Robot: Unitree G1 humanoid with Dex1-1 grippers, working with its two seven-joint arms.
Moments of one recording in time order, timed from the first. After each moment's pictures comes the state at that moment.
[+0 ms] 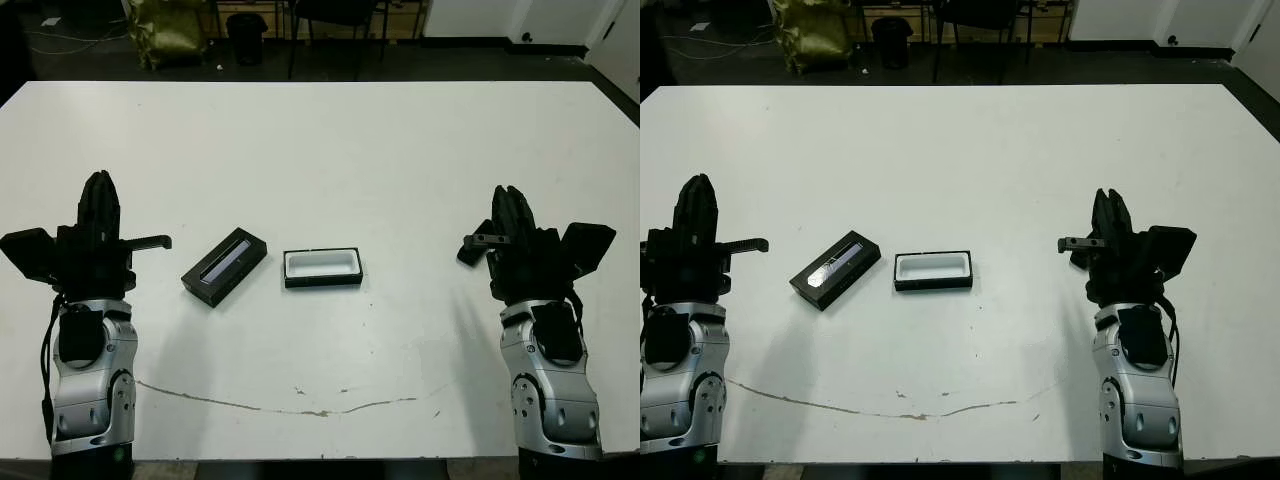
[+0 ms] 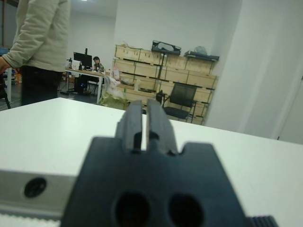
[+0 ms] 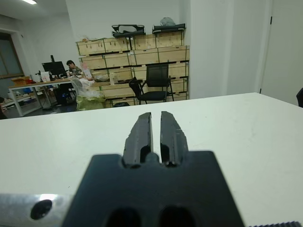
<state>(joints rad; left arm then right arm) -0.06 0.14 0.25 -0.14 -0.25 -0.14 -0.03 -0.08 -0.12 -0.13 -0.25 0.17 0.12 0.04</state>
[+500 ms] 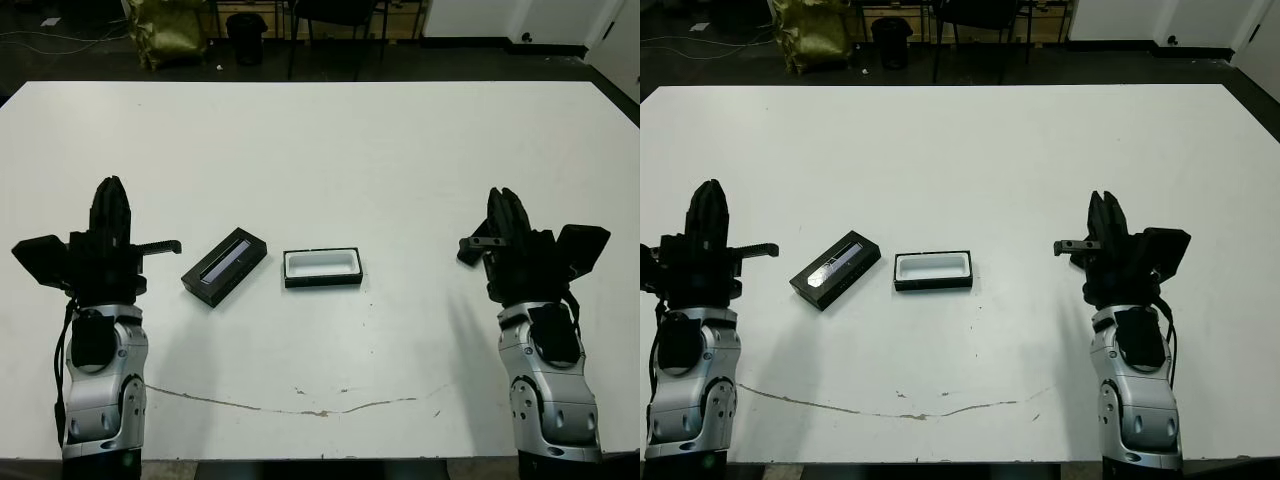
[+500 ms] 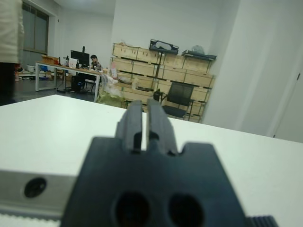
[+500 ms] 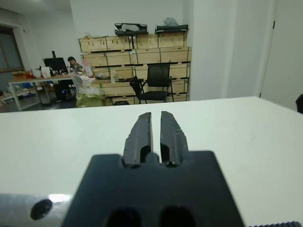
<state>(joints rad) -0.04 0.12 0.22 -0.14 -0.24 -0.15 -0.03 -0.08 -0.16 -0.14 -0.28 0.14 0.15 0.05</state>
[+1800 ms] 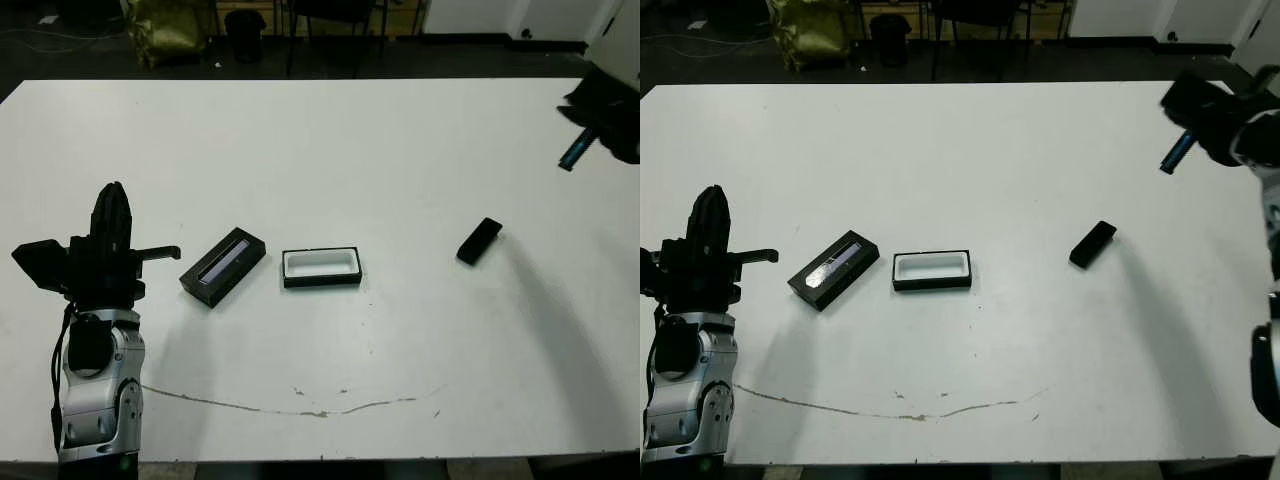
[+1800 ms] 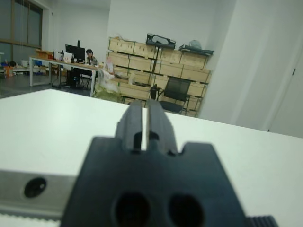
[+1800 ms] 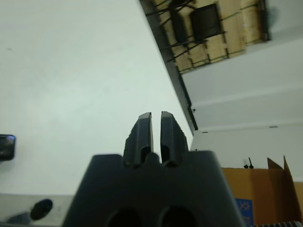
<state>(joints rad) -0.03 0.13 0.23 -0.15 -0.27 -0.12 -0.06 -1.05 -0.80 0.30 0.99 -0.44 -0.19 0.63</state>
